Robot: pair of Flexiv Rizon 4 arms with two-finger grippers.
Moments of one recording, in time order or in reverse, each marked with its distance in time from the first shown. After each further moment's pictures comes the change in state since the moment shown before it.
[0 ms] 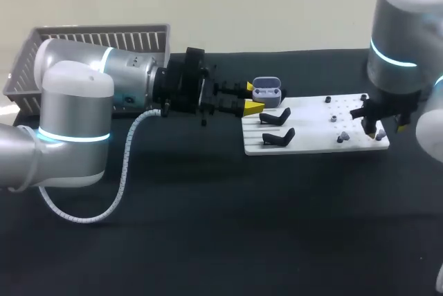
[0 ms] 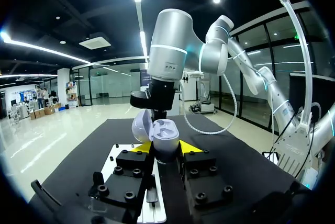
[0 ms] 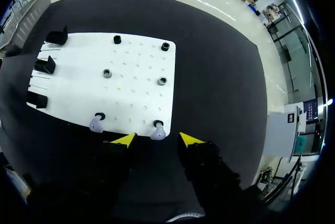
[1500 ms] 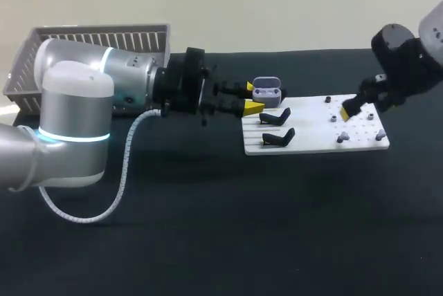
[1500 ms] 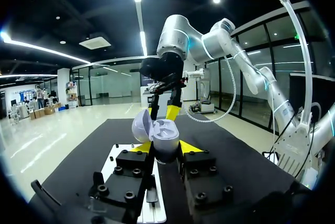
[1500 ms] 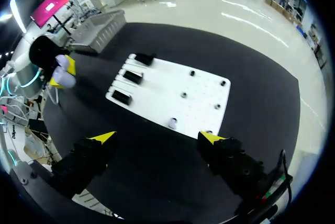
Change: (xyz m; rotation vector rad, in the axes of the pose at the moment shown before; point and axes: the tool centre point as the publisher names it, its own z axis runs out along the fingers) left arm 0.000 0.000 0.000 0.000 0.000 0.000; right arm 0.000 0.043 -0.089 -0.450 -0.163 -0.211
